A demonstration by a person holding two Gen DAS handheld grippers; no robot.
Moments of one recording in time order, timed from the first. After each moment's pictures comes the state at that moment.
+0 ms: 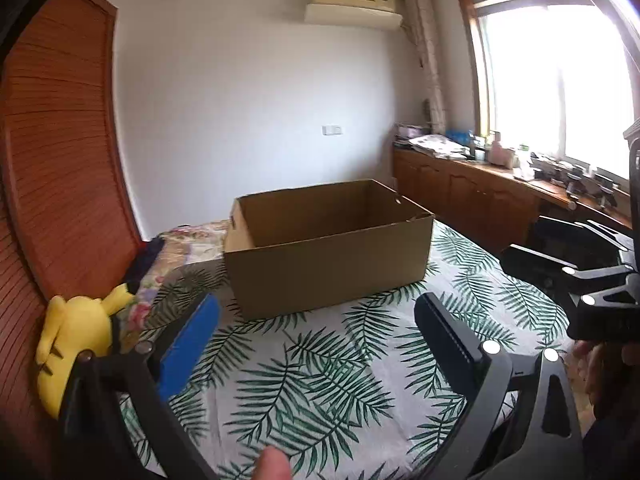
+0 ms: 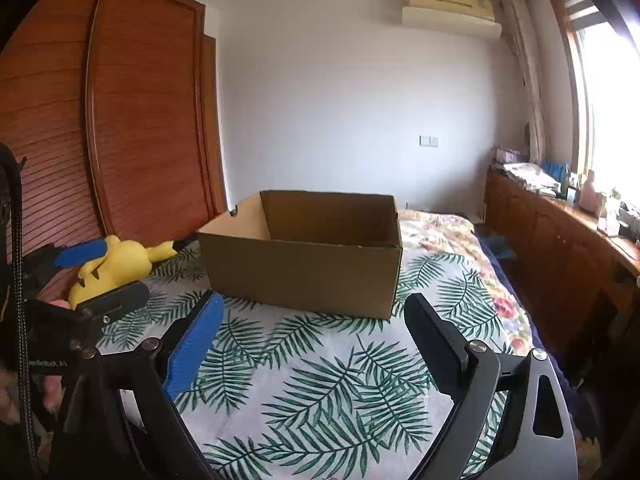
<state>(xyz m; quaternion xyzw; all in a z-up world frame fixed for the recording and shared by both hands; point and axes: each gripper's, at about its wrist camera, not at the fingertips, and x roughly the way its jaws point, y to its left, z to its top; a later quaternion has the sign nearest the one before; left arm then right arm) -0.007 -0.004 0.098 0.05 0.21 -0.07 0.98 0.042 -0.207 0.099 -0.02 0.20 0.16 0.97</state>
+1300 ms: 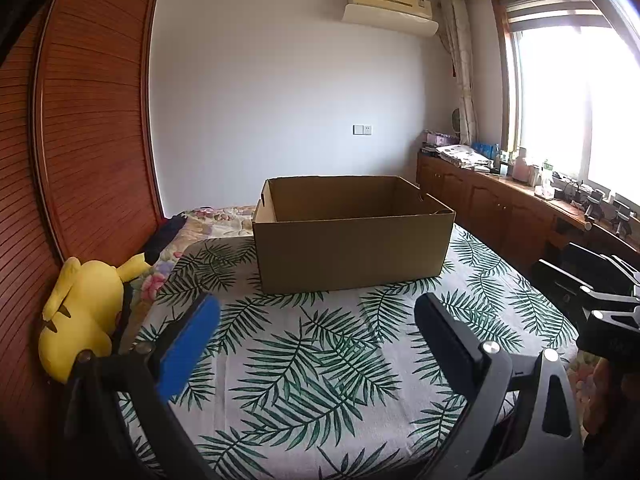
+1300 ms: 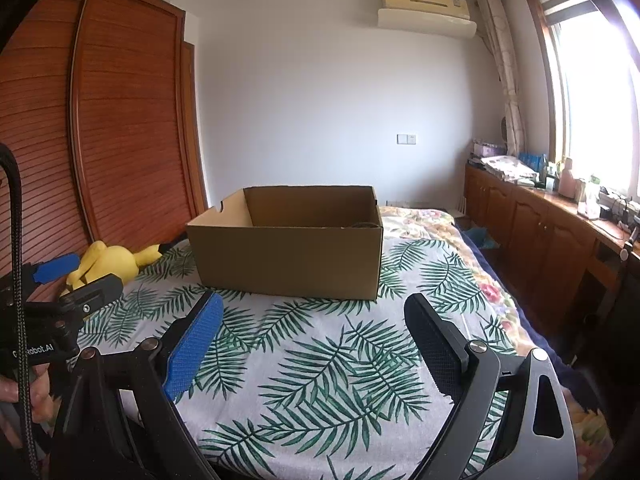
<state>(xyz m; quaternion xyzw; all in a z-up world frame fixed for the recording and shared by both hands) -0.028 0.011 0.079 0.00 0.21 -0.03 0.98 0.020 -0.211 0.080 -0.01 0.20 0.12 0.97</state>
